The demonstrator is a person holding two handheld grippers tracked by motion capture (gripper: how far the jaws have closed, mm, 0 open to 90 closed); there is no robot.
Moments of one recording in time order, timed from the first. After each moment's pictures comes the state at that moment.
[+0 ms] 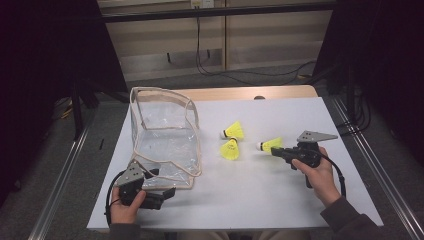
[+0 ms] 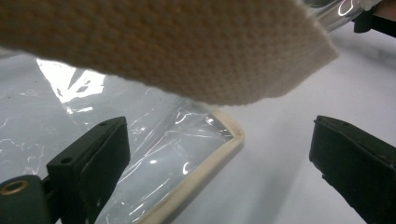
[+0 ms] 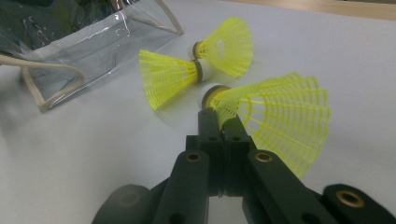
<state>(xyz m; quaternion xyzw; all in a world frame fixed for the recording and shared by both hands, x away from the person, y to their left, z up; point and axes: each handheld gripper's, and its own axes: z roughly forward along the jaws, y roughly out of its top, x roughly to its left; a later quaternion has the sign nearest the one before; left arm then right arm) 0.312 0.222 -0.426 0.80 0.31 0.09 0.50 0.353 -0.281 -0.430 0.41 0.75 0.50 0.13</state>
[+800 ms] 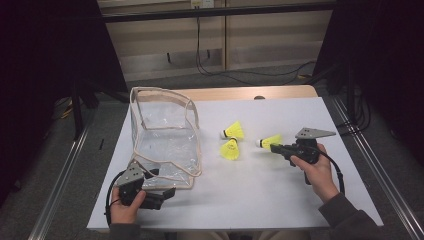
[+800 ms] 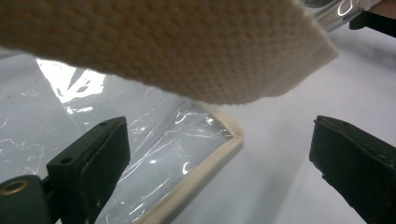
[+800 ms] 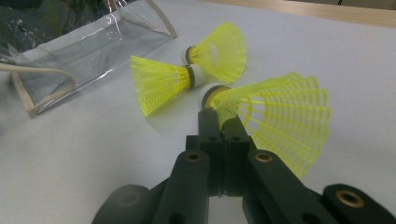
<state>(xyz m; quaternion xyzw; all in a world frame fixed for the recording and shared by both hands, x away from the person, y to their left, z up) 0.312 0.222 -0.426 0.80 0.31 0.09 0.50 0.362 -0.280 -0.428 0.41 0.75 0.50 0.13</state>
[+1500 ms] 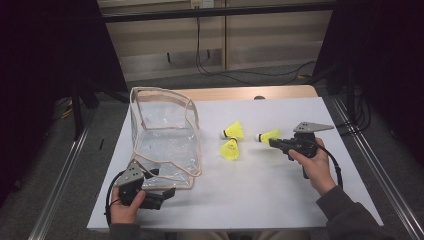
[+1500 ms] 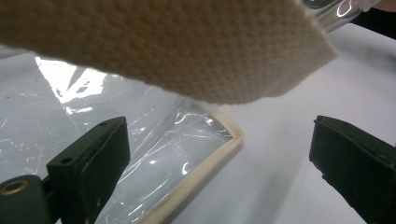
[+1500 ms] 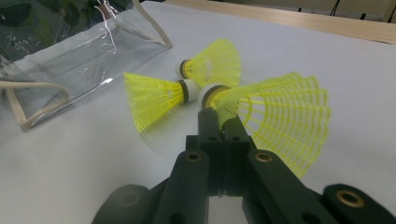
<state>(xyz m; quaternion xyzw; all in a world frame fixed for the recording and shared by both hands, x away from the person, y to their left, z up) 0.312 0.223 -0.426 0.80 0.31 0.09 0.50 0.376 -0.277 -0.419 0.41 0.75 0.50 0.14</state>
